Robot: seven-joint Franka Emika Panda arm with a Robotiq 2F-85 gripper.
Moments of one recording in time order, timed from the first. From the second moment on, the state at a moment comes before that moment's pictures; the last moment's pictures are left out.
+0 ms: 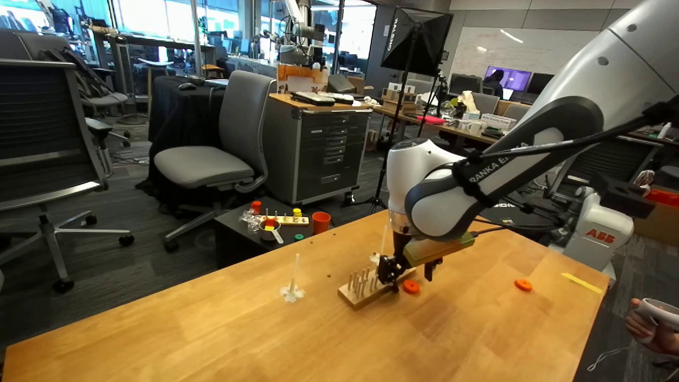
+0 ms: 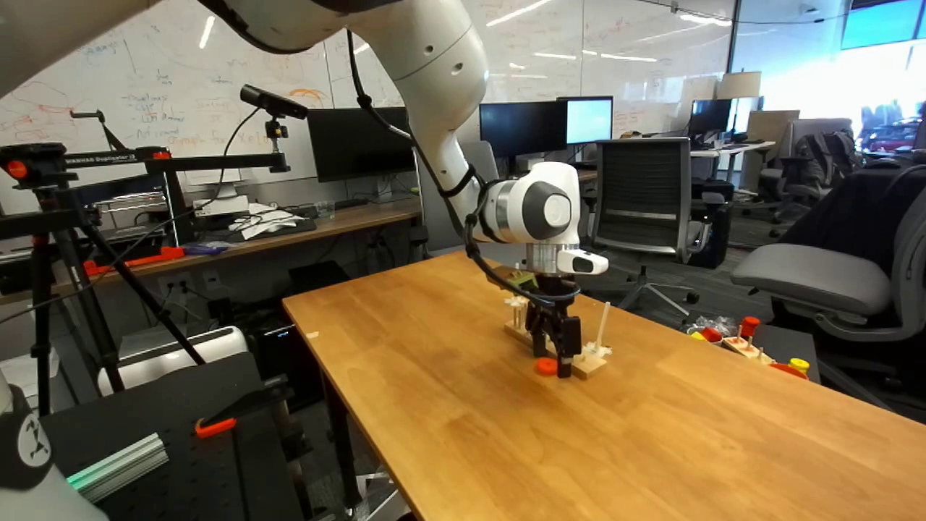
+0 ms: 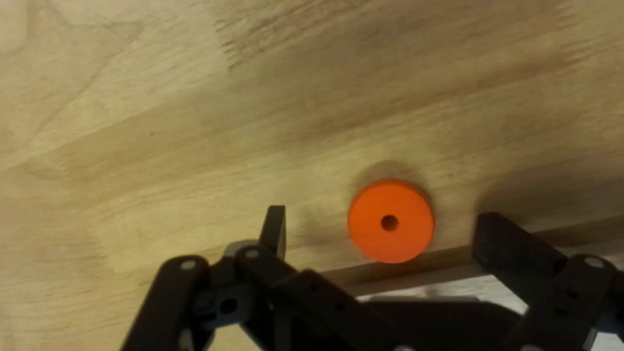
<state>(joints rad) 0.23 0.99 -0.09 -1.54 -0.13 2.33 0.57</state>
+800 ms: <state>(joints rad) 0.23 1.03 -0.09 -1.46 -0.10 2.29 0.57</state>
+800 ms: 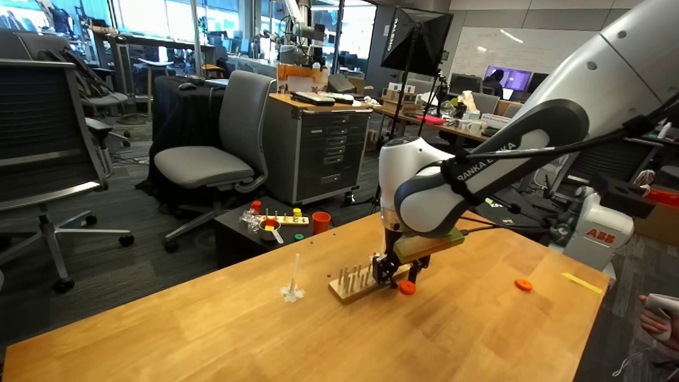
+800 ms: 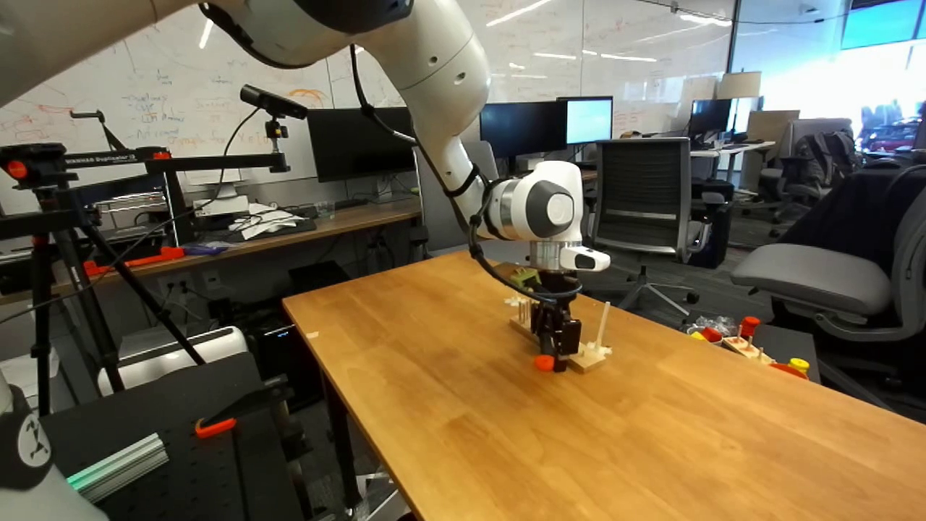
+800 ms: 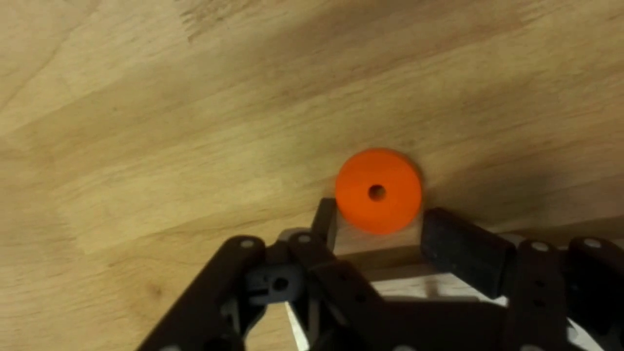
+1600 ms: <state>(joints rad) 0.20 1.00 -0.06 -1.48 0.03 2.27 0.55</state>
